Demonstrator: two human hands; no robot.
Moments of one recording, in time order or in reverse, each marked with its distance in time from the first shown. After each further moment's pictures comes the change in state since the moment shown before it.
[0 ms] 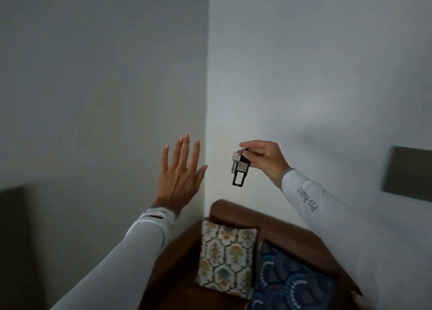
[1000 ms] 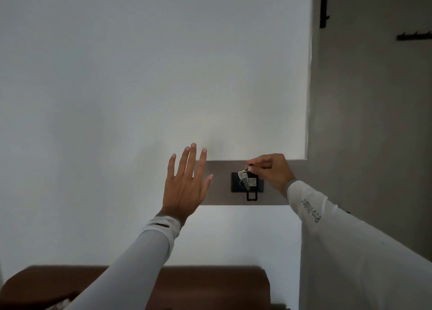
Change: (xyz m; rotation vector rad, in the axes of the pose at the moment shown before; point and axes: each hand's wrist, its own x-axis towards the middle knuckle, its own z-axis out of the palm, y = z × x) left_hand 0.175 0.632 0.082 -0.309 0.167 0.368; right_hand -0.161 0.019 -0.628 -0.394 0.579 0.063
